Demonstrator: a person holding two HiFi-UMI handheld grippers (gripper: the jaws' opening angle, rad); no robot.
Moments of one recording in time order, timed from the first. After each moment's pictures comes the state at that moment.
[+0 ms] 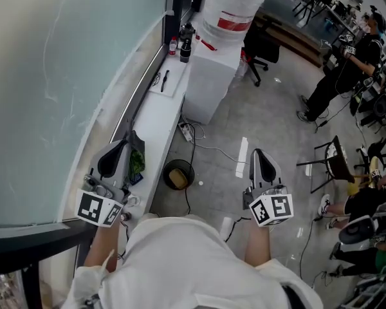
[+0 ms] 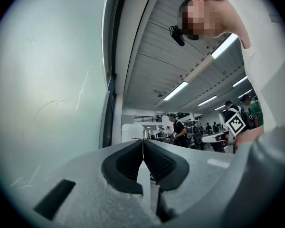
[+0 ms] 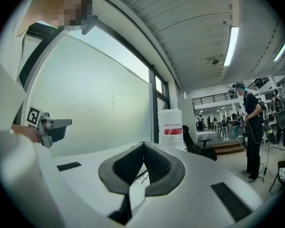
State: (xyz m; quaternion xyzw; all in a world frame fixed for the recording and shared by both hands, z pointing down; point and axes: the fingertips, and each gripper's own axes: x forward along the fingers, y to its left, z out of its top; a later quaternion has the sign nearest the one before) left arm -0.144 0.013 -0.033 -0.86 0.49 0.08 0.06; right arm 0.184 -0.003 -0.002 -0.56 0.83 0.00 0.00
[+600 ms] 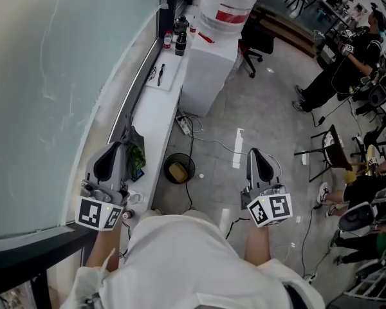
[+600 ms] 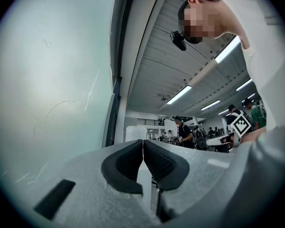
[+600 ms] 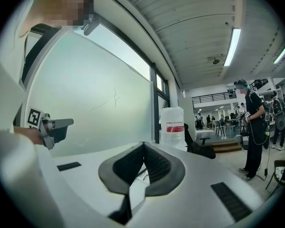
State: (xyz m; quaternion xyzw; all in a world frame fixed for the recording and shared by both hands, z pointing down) left arm -0.183 0.025 -0.026 -0.86 0.50 0.11 0.06; right arm 0.146 0.020 0.003 -0.56 0.83 0.00 -0.02
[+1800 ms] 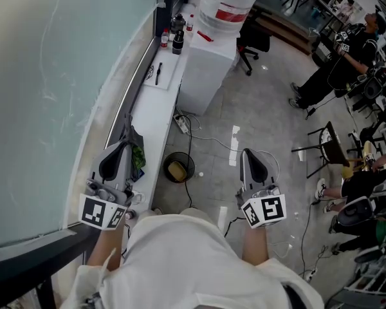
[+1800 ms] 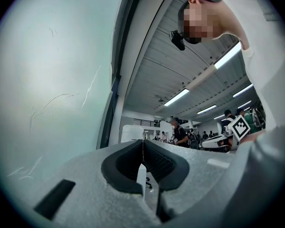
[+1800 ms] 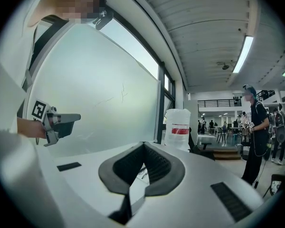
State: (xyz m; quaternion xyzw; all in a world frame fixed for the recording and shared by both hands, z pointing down) left arm -0.190 0.020 -0.013 -0.87 0.48 0.12 0.04; right arm 0.100 0.027 0.006 -0.55 0.83 0.04 -0.06
